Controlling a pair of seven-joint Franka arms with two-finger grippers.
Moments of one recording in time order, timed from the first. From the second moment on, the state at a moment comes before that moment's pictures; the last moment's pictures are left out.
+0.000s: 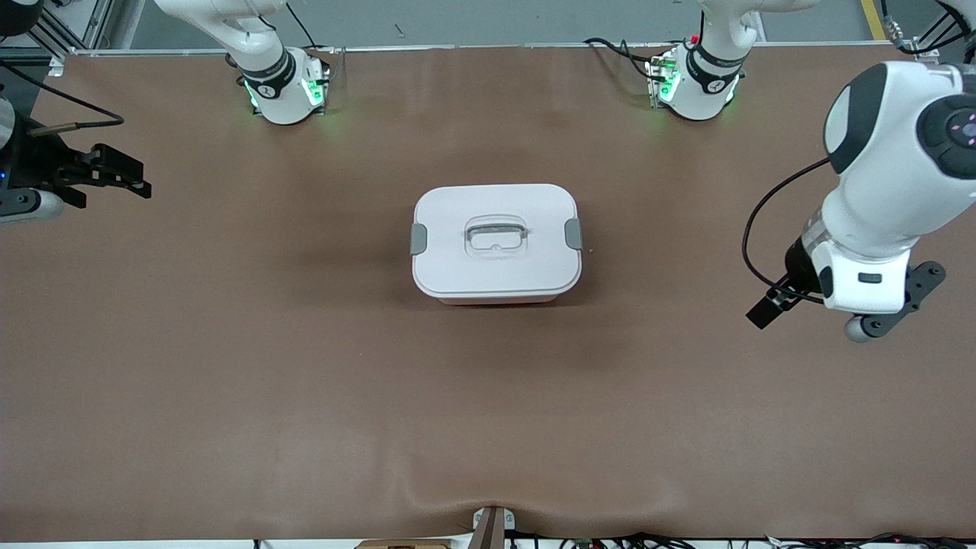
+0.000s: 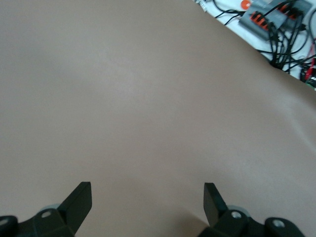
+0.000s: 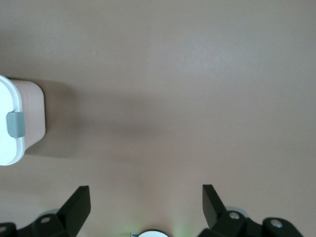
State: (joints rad) left arm -0.06 0.26 -0.19 -1.45 0.16 1.82 -0.90; right arm 0.04 0.02 -0.04 -1.53 0.05 1.45 -0.11
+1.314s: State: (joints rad) left arm -0.05 0.01 -0.02 -1.45 -0.02 1.50 -0.37; right arm 0.04 0.02 -0.04 -1.53 0.05 1.44 -0.11
